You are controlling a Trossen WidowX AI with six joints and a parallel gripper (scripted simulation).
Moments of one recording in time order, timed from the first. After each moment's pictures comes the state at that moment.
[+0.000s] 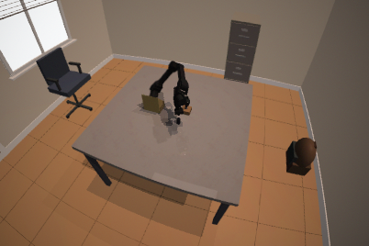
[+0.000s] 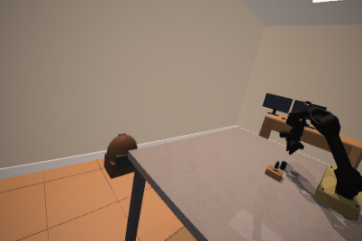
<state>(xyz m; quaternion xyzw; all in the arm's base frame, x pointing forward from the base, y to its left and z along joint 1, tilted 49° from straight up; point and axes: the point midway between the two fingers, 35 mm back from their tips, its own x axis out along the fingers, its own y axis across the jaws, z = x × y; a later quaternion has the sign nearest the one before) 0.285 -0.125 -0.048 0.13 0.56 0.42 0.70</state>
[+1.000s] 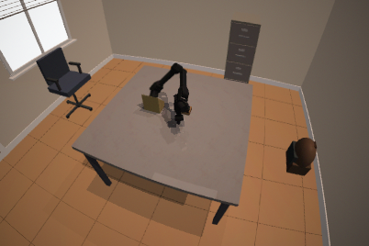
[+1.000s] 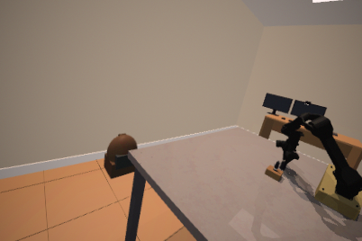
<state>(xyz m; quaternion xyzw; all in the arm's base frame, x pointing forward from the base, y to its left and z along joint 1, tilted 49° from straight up) 0.286 -0.075 -0.092 0.14 0.56 0.42 0.70</state>
